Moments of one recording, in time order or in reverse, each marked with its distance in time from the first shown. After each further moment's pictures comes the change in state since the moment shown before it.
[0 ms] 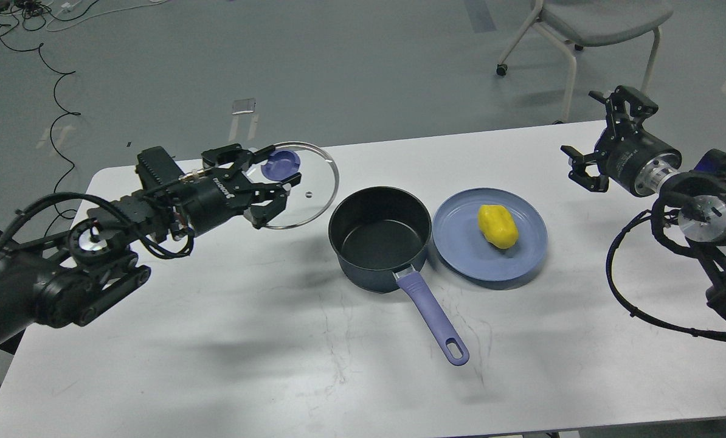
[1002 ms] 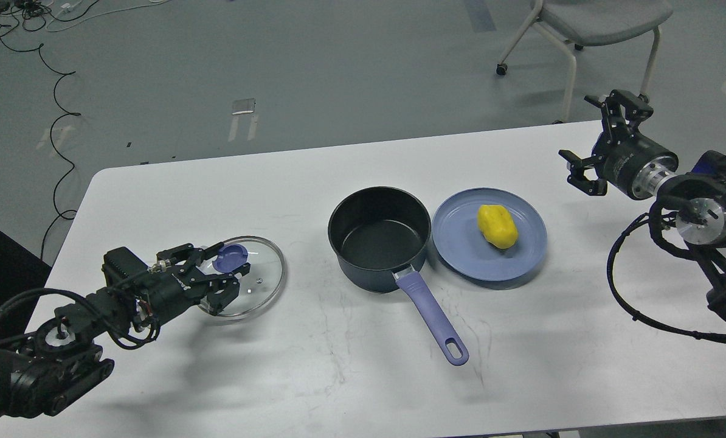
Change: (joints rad) left arm 0.285 0.027 0.000 0.102 -0.038 0.024 0.000; right arm 0.001 -0.012 -0.034 0.000 0.000 -0.007 0.008
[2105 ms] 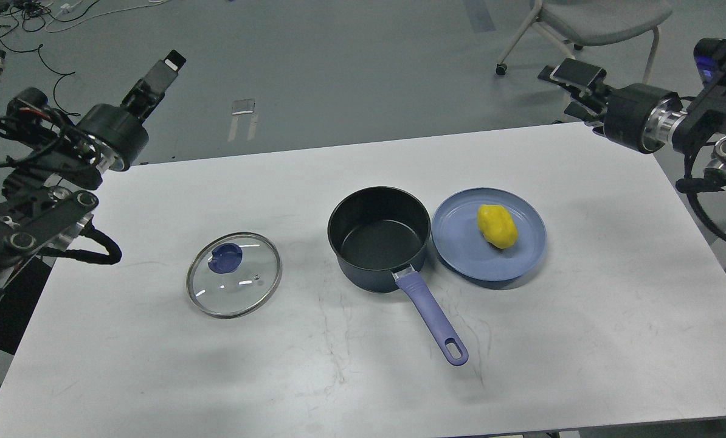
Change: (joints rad) left arm -0.433 0.040 -0.042 -0.078 -1.222 -0.399 0.007; right arm 0.340 -0.364 -0.641 0.241 -0.691 0.007 0.147
